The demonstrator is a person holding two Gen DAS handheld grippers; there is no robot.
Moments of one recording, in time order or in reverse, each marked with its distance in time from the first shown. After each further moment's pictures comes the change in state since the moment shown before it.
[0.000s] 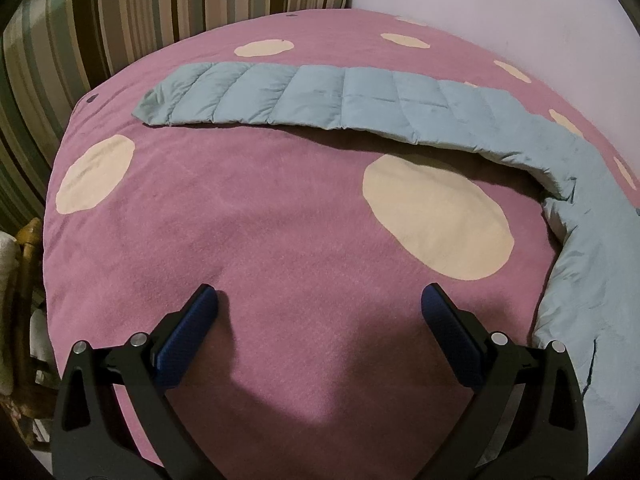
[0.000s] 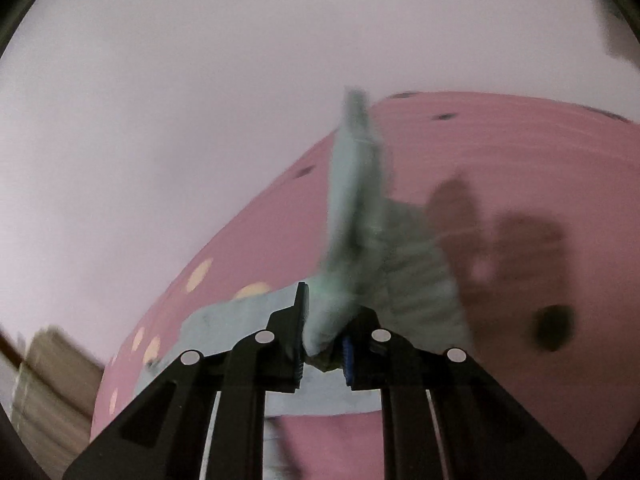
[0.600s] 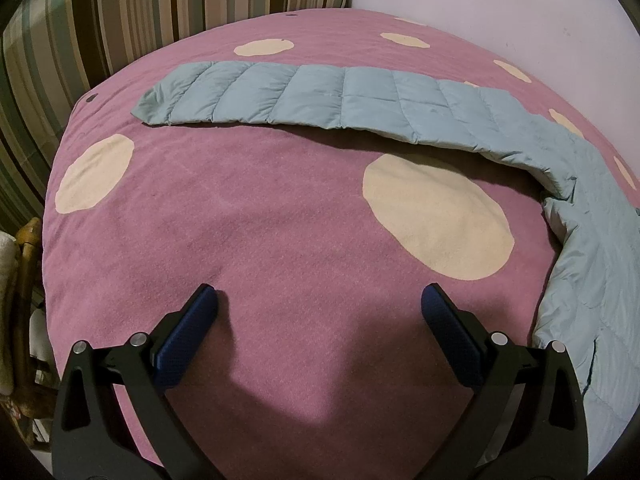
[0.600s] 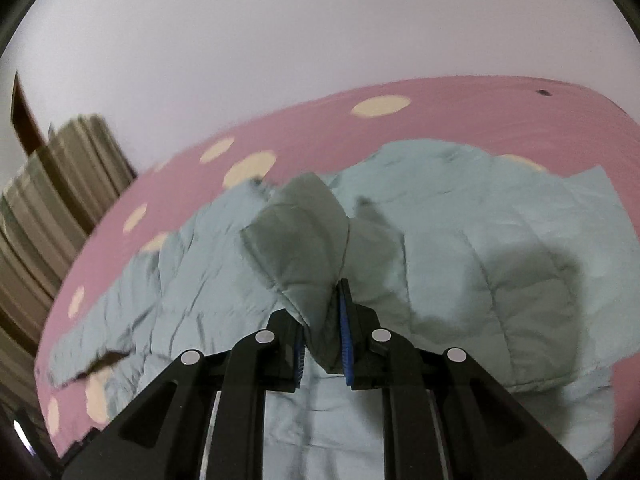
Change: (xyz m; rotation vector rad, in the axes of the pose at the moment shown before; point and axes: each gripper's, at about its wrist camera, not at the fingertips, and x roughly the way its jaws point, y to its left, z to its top) left arm 0.001 -0.003 0.000 0.004 0.002 0.007; right arm 0.101 0.226 -0.145 -0.520 0.380 0.160
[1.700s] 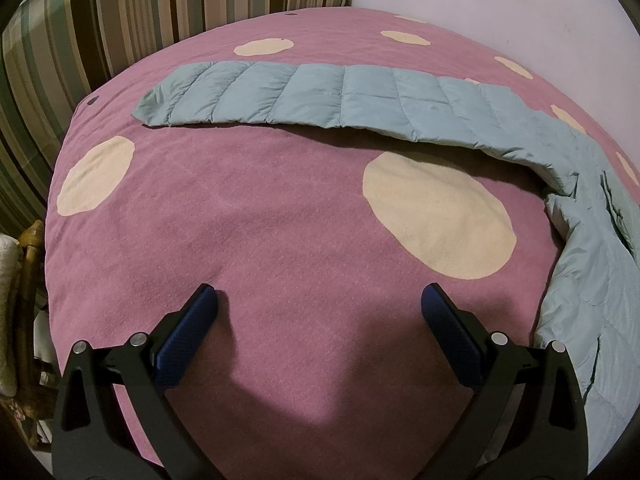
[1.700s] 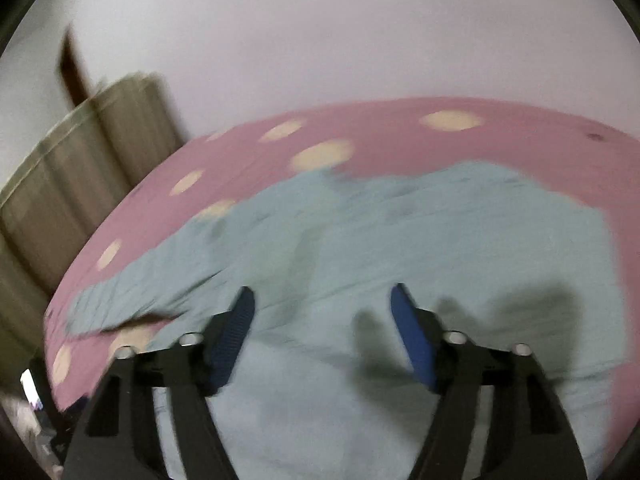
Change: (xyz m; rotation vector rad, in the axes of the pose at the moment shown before) left arm 0.003 0.002 -0.001 0.011 0.004 0.010; right arm 0.010 0.044 -0.014 -0.134 -0.016 0.059
